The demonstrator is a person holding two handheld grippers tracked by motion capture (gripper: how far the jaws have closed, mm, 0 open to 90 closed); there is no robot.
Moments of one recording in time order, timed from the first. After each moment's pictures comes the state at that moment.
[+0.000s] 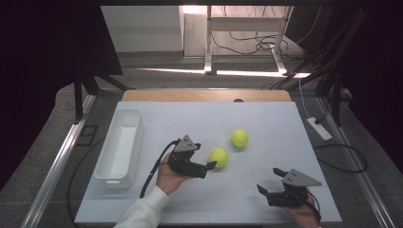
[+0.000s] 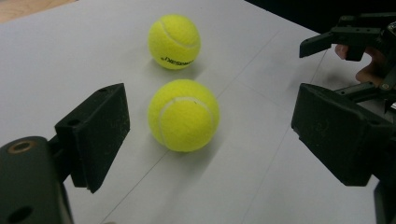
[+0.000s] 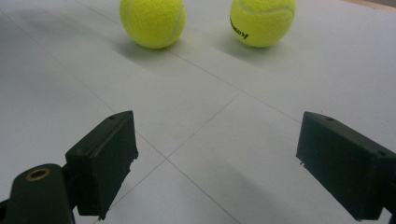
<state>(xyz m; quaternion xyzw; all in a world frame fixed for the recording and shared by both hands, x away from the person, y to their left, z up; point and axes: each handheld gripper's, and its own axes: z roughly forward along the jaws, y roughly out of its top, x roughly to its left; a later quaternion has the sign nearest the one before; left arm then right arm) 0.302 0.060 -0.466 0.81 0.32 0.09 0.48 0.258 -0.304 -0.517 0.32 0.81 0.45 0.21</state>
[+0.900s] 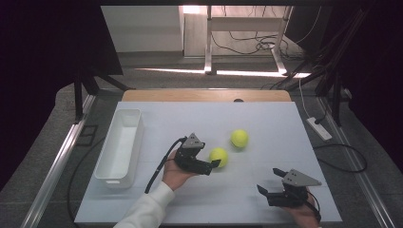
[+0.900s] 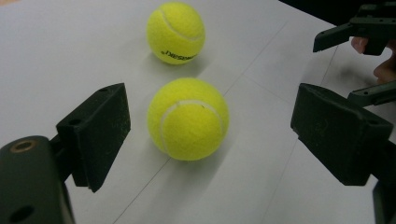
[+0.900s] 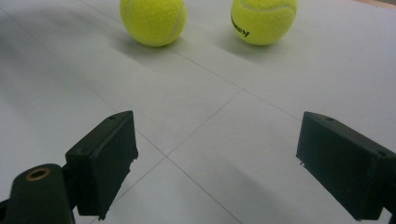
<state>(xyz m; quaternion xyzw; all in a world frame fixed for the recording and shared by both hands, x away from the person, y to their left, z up) 0.319 0.047 -0.476 0.82 0.32 0.08 0.46 0.258 -0.304 -0.518 0.32 0.81 0.45 0.21</state>
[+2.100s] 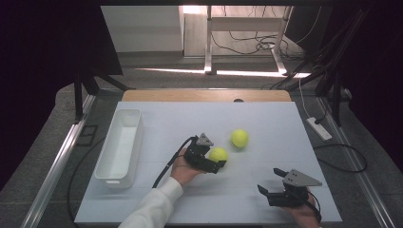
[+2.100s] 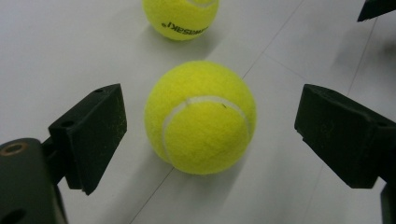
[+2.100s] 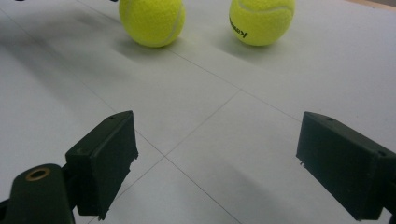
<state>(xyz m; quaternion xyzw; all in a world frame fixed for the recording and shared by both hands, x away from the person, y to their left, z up) 0.344 0.020 -0.500 0.85 0.33 0.07 0.41 0.258 -0.305 -0.518 0.32 0.81 0.45 0.21</state>
